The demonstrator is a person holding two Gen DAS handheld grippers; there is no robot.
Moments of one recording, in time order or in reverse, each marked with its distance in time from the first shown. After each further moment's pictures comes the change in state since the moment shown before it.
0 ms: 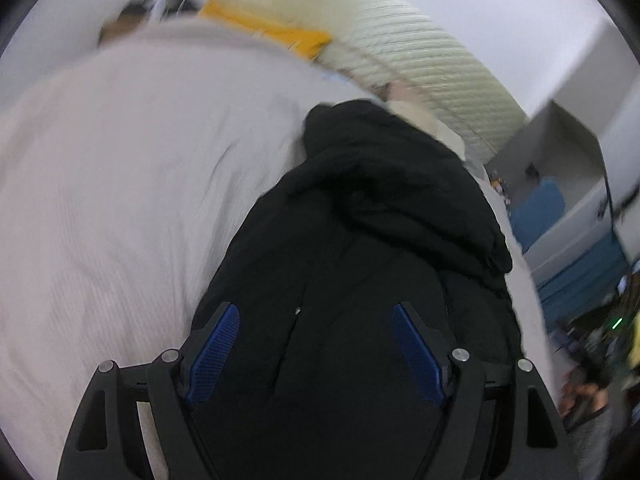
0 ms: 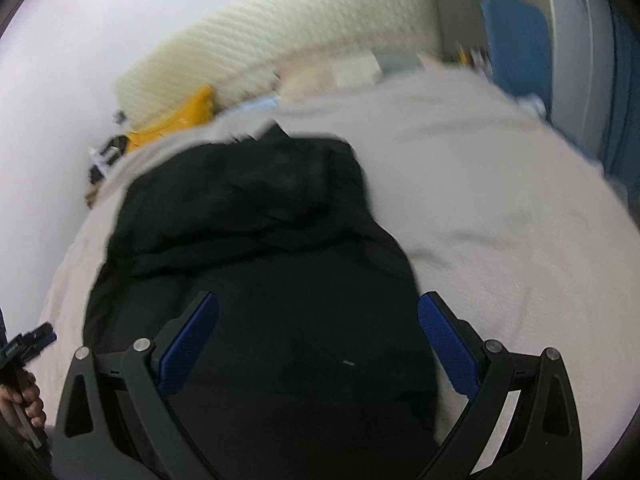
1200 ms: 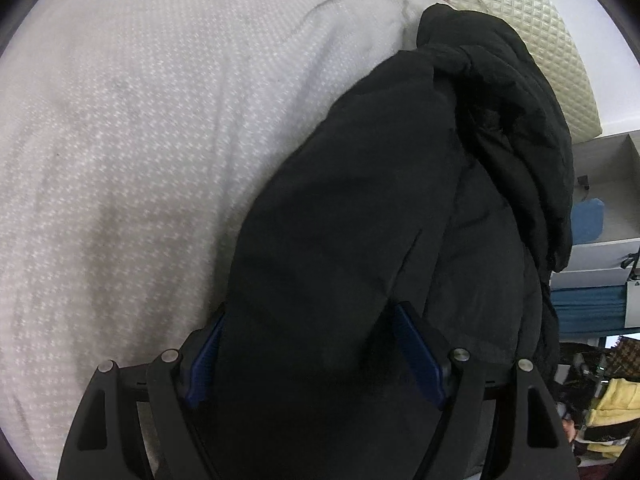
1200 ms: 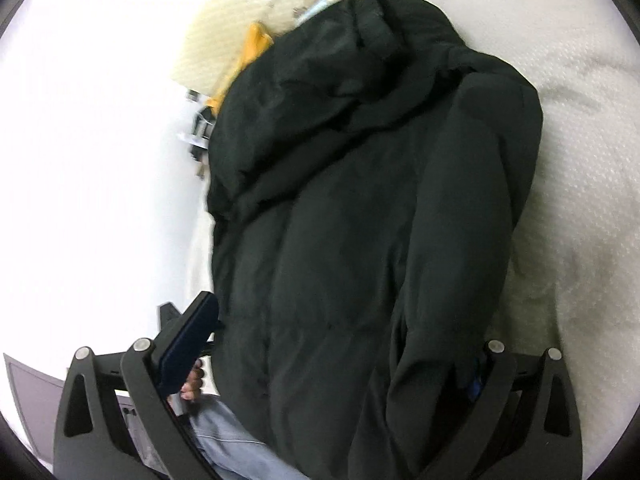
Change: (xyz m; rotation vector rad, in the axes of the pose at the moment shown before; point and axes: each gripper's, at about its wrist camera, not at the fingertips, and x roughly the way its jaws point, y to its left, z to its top) left arm 0.076 0.059 -0.032 -0.262 0.360 0.053; right arm 0.056 -0.012 -0.053 0.252 0.378 0.555
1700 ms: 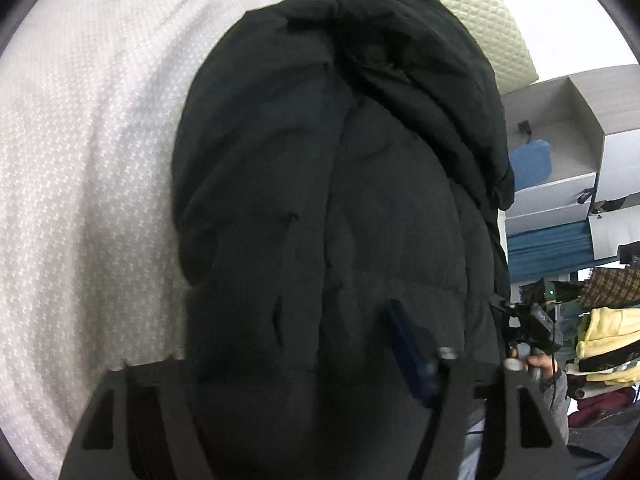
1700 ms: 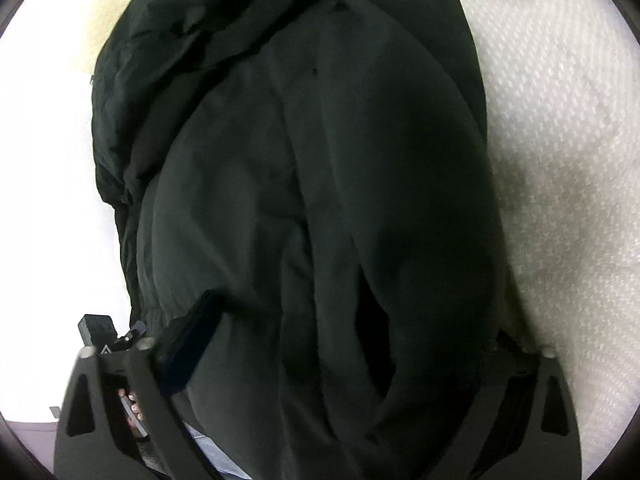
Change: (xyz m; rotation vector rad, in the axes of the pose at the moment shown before) left arm 0.001 -0.054 -0.020 0.195 0.045 -0.177; right arm 0.041 -0.035 0.006 0.152 0.158 -0.268
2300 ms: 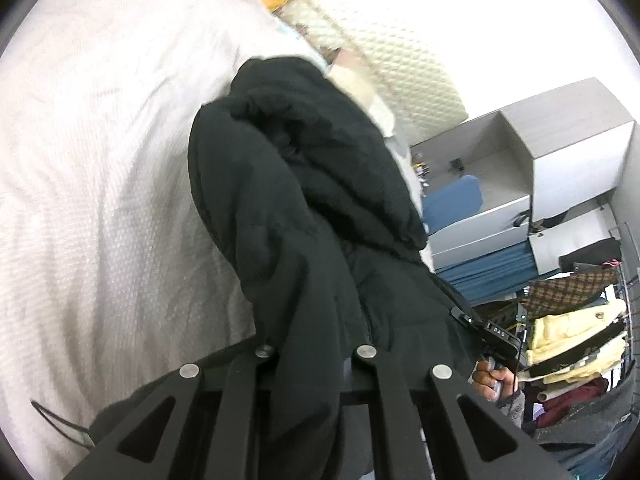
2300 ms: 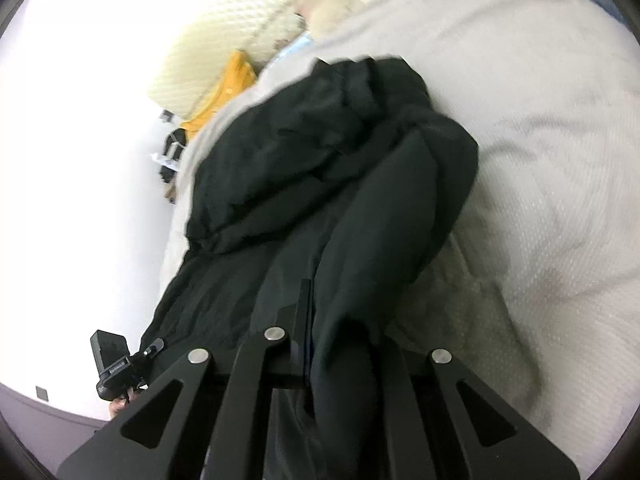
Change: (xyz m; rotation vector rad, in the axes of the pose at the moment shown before) left arm -0.124 -0.050 -0.019 0.044 -0.184 -0.200; right arm -0.105 0.074 -0.032 -0.158 -0.305 0.142
